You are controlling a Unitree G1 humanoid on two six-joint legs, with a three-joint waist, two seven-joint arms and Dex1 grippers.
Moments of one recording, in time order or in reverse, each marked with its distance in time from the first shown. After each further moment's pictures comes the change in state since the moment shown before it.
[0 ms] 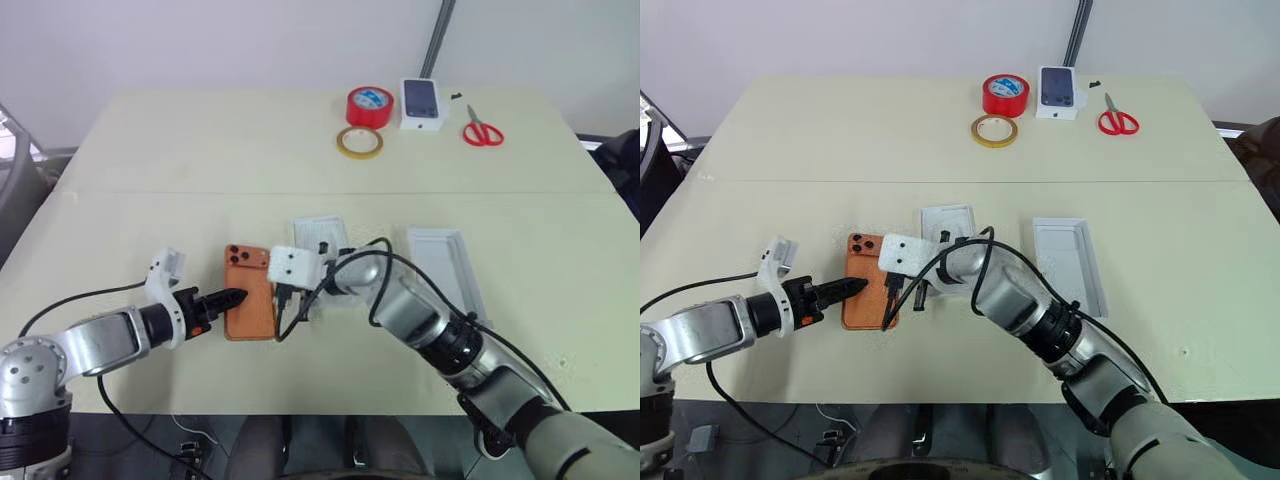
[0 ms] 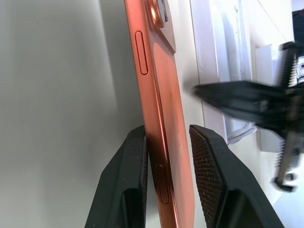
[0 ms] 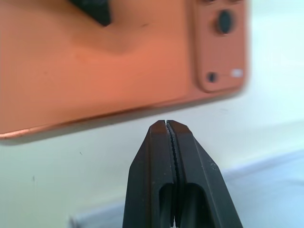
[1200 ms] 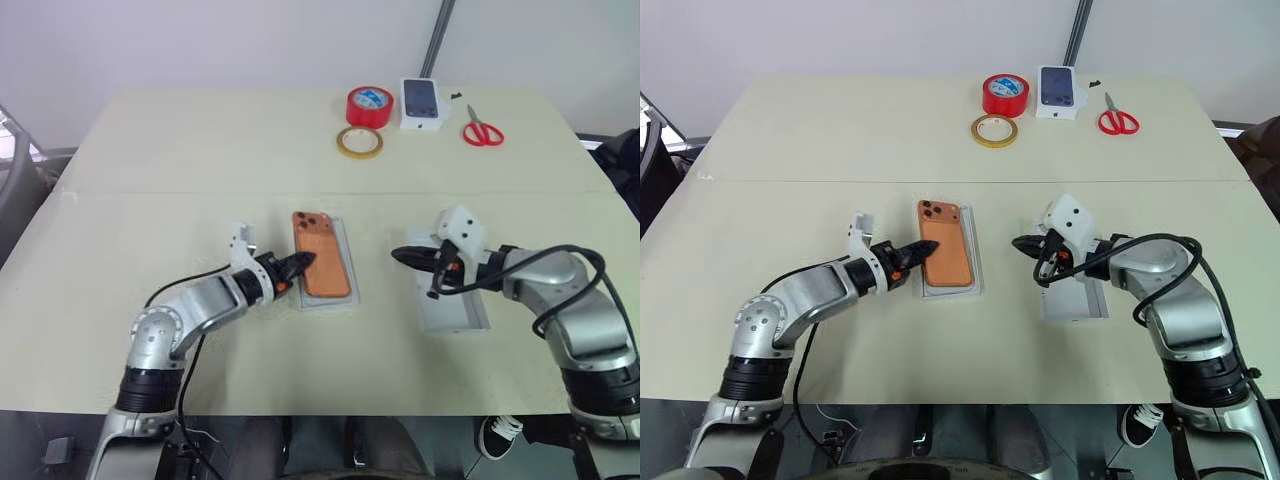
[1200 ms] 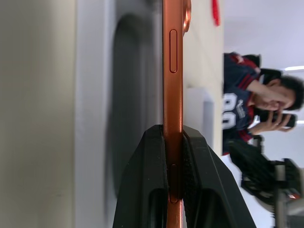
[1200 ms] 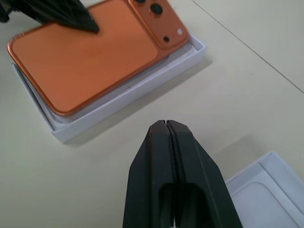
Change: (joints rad) left arm -0.260 -0.375 -0.315 0.147 0.033 -0.326 0.143; right arm 0.416 -0.422 -0.647 -0.174 0.440 -0.129 0.084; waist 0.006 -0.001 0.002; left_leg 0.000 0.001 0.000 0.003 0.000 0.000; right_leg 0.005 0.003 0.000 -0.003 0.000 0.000
